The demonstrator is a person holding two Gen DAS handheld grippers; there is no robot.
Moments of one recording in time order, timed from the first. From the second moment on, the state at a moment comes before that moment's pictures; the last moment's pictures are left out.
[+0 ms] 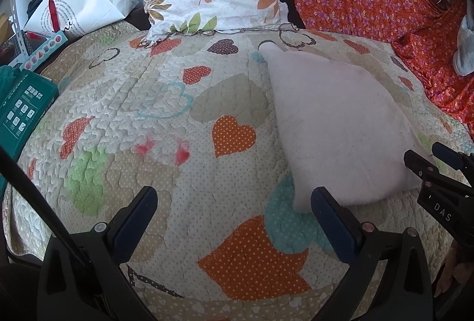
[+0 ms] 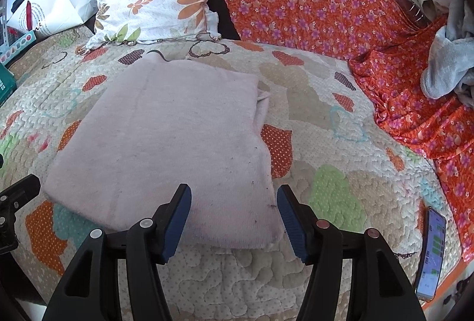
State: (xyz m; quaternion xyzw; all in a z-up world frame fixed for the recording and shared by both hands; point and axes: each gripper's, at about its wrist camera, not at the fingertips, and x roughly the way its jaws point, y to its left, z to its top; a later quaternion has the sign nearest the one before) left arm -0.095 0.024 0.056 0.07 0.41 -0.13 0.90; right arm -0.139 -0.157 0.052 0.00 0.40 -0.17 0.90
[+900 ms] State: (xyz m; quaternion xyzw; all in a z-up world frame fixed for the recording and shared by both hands) left arm -0.096 0.021 0.050 0.07 0.42 -0.14 0.89; right arm -0.140 -0.152 0.052 0.00 0.40 -0.17 0.90
